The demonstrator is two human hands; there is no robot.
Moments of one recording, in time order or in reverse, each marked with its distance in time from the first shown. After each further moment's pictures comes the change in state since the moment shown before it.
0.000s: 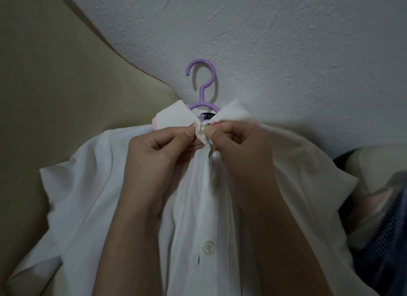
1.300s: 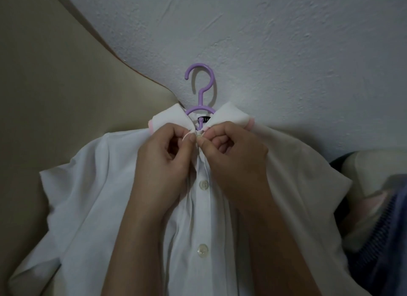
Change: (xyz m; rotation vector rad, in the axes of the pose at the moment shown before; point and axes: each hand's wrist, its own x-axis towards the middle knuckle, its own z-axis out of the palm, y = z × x) left_hand 0.000 -0.004 0.001 0.473 0.022 0.276; right_hand 0.001 0.005 0.006 -0.342 0.049 -0.238
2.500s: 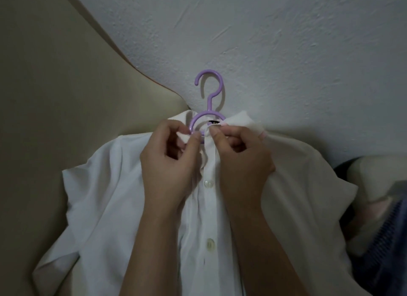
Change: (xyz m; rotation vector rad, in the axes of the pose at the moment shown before) left_hand 0.002 -0.004 0.007 -0.154 0.214 0.043; right_hand -0.005 -0.006 0.015 0.084 0.306 0.113
